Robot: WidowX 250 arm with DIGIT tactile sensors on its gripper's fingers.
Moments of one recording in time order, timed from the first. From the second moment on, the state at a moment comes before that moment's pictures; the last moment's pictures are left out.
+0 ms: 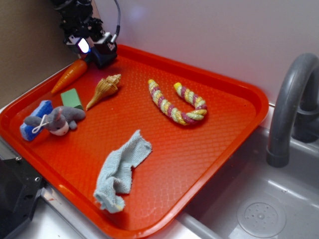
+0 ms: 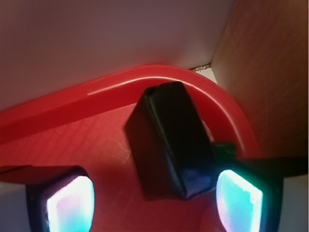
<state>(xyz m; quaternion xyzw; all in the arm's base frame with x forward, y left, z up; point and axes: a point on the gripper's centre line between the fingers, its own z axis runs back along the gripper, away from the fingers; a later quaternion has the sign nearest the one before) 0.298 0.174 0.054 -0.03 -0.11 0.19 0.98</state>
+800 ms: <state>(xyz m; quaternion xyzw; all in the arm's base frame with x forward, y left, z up) 0.310 0.164 0.042 0.02 -0.07 0.16 0.98</state>
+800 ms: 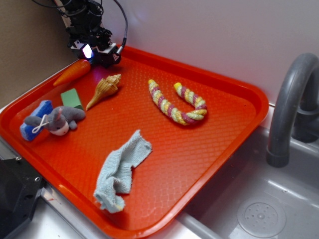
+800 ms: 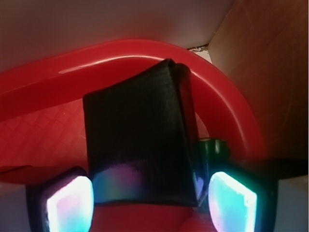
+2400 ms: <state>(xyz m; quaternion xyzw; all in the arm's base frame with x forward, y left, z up) 0.303 0.021 0.067 -0.03 -0.05 -0.01 1.00</state>
